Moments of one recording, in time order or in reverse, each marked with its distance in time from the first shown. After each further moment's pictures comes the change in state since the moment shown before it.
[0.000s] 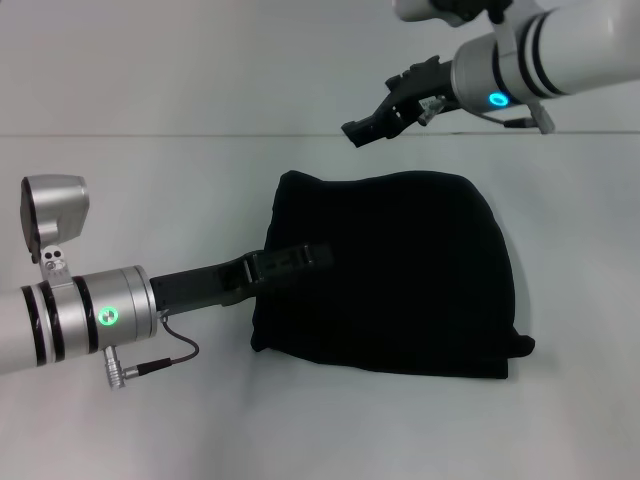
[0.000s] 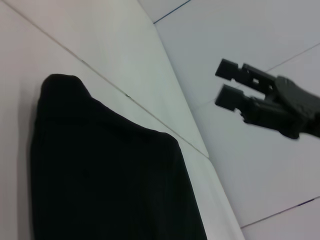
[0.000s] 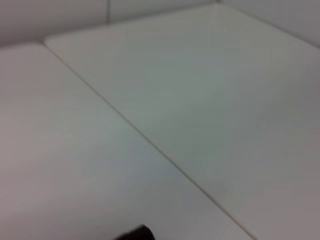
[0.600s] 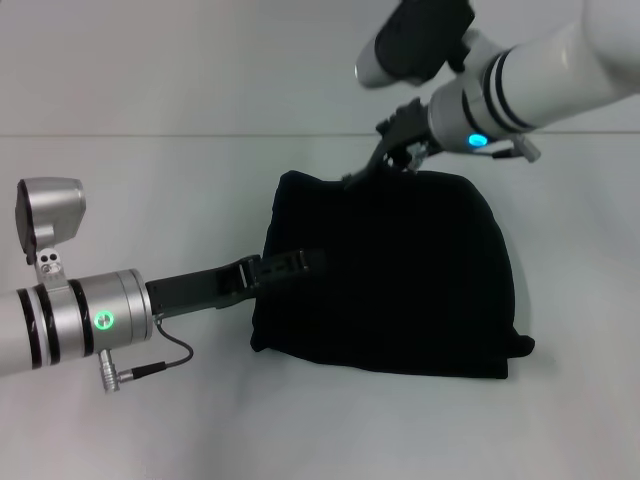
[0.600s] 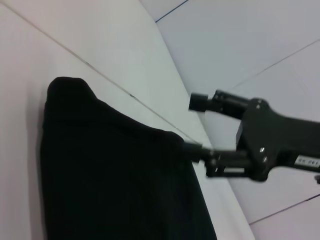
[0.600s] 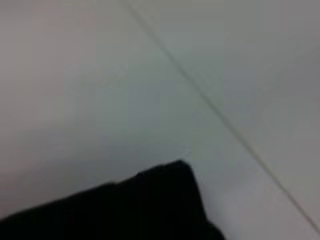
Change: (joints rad) left arm 0.007 0.002 0.001 0.004 0.011 -0.008 0.024; right arm 0.041 0.012 -0.163 0.106 -0.074 0.022 0.002
